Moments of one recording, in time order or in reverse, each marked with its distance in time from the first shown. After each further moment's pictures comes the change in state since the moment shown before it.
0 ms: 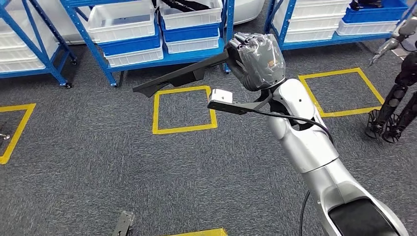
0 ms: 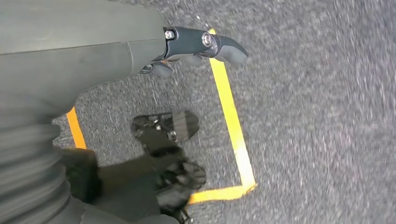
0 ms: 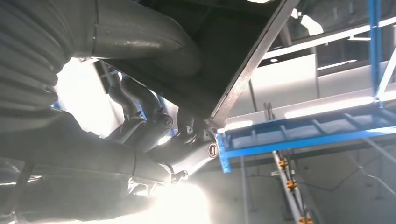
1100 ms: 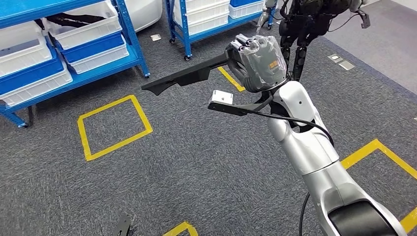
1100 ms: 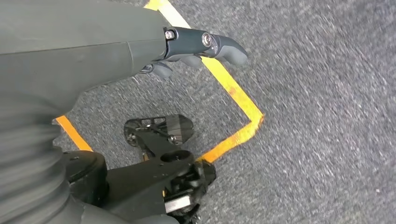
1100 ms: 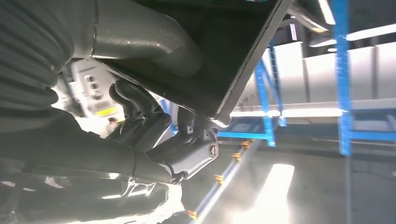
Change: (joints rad) left arm 0.000 -0.003 0.003 -0.001 -0.008 -0.005 0.019; right arm 0.014 -0.002 -0.009 -0.011 0.020 0.004 0.018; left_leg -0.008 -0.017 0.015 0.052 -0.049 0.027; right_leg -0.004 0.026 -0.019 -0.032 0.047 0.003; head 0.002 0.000
